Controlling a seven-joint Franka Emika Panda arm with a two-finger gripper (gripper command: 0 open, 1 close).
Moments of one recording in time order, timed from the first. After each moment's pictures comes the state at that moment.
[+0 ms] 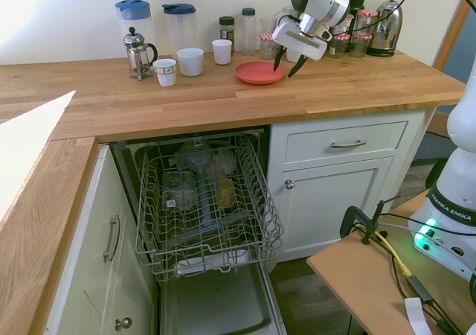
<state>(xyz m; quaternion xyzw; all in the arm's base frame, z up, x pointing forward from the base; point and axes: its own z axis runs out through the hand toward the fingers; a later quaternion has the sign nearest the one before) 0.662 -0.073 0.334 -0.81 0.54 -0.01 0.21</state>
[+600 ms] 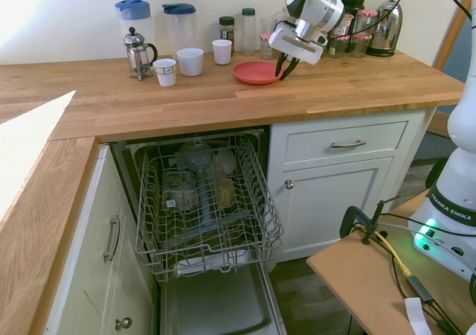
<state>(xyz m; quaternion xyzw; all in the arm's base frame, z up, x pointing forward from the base) 0.666 -0.079 0.325 -0.81 0.54 -0.01 0.21</state>
